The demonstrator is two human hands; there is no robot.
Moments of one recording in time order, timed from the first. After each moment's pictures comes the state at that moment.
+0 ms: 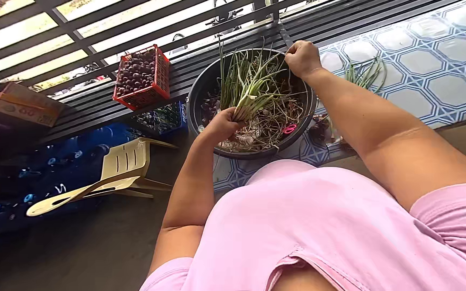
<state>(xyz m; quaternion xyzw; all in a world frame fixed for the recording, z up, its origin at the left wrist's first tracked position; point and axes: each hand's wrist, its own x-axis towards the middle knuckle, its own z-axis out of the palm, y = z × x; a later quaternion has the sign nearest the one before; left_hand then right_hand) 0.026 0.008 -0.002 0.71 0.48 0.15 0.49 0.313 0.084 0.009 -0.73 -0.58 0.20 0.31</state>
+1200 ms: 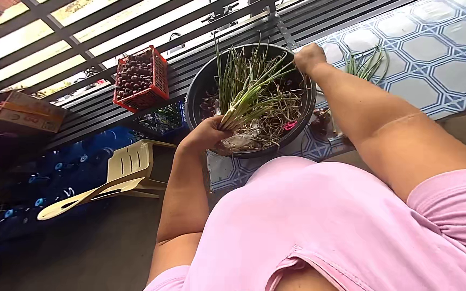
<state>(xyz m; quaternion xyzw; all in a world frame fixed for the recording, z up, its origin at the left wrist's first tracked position) -0.012 -0.002 0.004 0.70 0.47 0.13 0.52 0.332 0.090 -0.012 -0.80 -0.48 0.28 0.21</state>
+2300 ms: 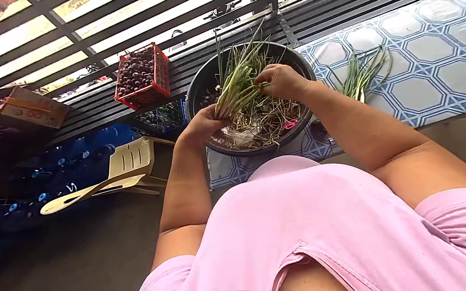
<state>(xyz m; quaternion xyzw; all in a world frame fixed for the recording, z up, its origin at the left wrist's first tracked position) -0.010 0.005 0.004 0.67 0.47 0.24 0.53 0.275 0.036 0.001 -0.51 -0.78 0.25 0.26</state>
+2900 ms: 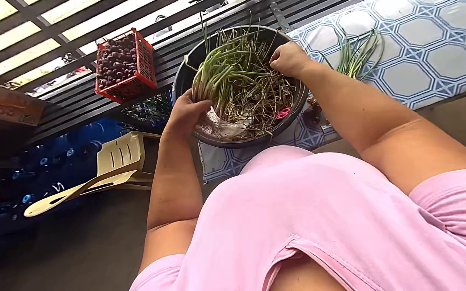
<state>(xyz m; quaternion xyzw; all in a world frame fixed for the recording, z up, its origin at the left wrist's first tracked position) -0.008 0.011 0.002 0.60 0.55 0.30 0.49 0.312 0.062 -0.022 -0.70 -0.64 0.27 0.17</state>
